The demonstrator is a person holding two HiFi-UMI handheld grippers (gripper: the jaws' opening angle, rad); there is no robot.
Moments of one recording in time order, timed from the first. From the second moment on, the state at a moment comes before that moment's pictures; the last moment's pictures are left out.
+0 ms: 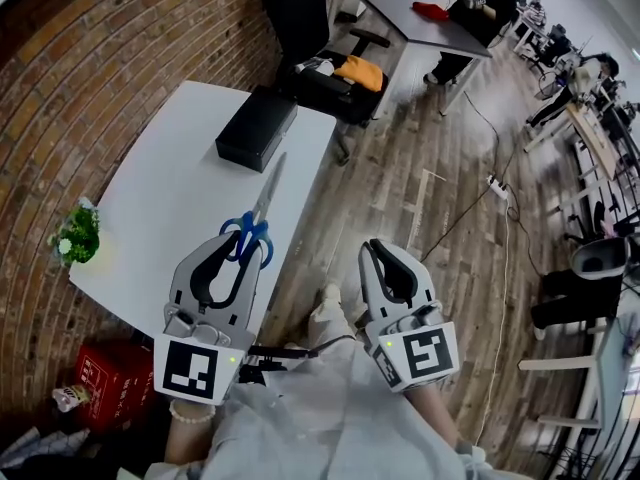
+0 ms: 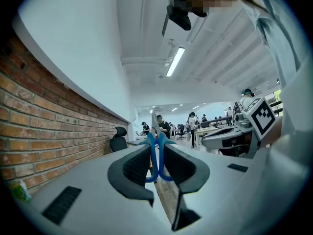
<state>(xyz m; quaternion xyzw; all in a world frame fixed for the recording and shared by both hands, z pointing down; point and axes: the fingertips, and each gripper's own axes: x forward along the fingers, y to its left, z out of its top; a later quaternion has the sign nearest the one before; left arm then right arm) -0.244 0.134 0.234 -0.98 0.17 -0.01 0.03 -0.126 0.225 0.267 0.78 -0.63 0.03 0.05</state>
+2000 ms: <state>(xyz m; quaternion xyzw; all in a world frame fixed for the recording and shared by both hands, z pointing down) -0.022 -0.042 0.243 -0.92 0.39 -0.05 0.03 0.132 -0.005 0.315 0.61 -0.78 0.06 0.09</state>
